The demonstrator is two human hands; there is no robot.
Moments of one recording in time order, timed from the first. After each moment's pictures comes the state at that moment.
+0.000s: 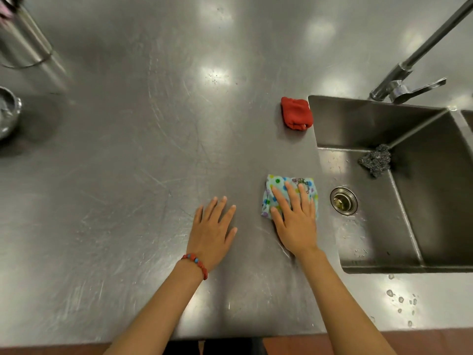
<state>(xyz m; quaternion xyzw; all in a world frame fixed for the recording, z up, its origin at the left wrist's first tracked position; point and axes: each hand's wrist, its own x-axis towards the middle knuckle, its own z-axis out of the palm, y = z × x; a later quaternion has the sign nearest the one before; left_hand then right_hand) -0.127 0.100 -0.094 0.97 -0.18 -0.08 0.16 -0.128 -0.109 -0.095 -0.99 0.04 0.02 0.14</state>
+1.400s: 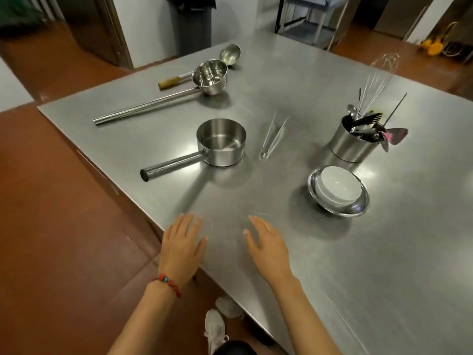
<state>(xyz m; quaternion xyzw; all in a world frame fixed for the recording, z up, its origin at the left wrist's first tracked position) -0.244 0.767 -0.008 0.95 0.23 0.12 0.16 -0.136 0.613 -0.008 -0.90 -0.28 0.11 0.31</state>
